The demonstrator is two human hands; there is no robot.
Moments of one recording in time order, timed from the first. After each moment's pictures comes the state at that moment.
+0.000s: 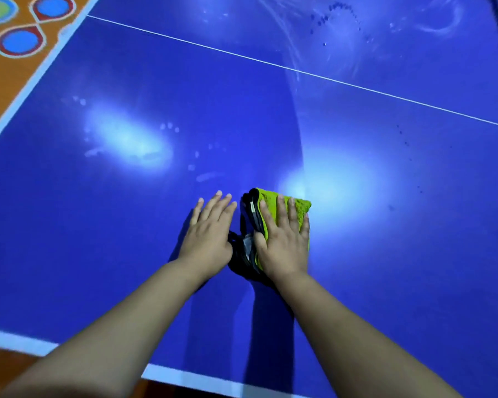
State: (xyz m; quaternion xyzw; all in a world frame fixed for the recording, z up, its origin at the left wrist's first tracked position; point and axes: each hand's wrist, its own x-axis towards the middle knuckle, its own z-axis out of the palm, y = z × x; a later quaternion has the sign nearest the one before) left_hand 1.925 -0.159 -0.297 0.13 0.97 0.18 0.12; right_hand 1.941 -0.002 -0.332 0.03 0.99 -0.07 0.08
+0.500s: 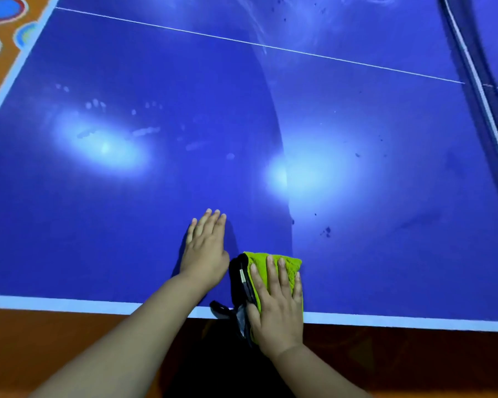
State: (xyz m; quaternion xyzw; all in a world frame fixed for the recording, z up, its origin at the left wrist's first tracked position) left_hand 2.039 -0.173 -0.294 0.12 0.96 0.19 0.16; right_hand 2.170 -0.040 -0.326 0.05 0.99 -0.04 0.10
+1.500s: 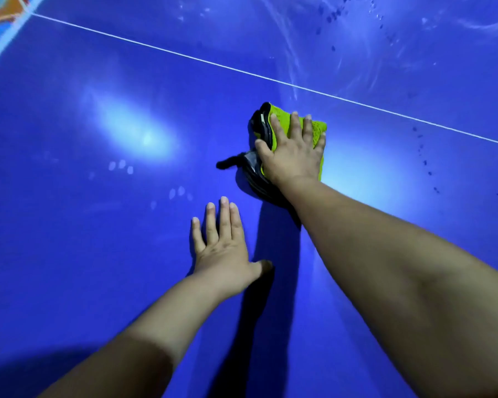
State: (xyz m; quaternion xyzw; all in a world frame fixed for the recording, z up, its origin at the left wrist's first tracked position) left_hand 1.797 -0.058 -0.323 -0.01 0.95 0.12 0.29; right_hand 1.642 0.068 -0.342 0.05 1.00 -0.04 0.07
